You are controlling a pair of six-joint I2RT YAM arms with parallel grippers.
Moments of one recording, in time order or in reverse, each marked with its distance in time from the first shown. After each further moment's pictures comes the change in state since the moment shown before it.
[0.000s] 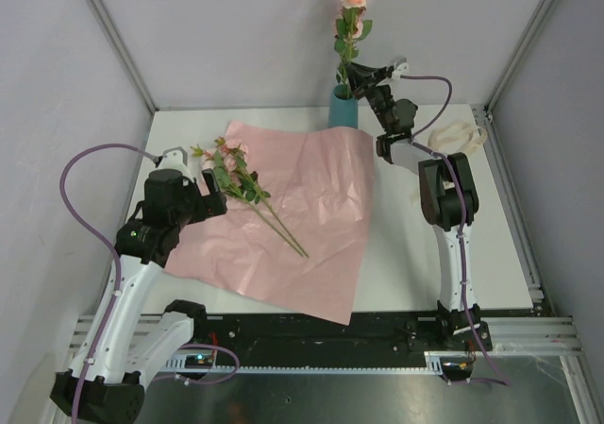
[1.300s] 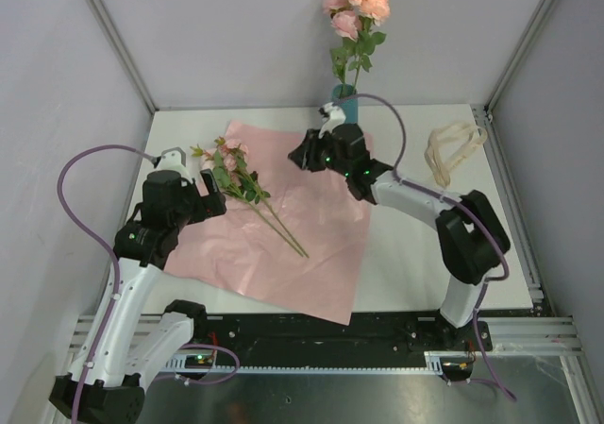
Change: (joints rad) left arm 0.001 -0.016 0.000 0.000 0.000 0.000; right arm 0.364 -0.557 -0.428 -0.998 0.149 0.177
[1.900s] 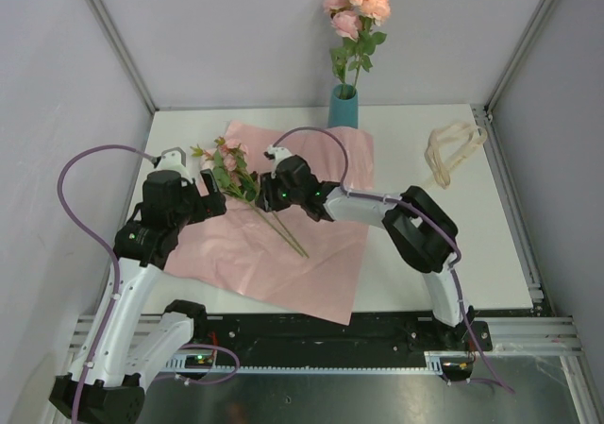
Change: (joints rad) left arm 0.000 0.000 0.000 0.000 0.001 0.000; right arm 0.231 0.299 0.129 -0.132 0.033 -0.013
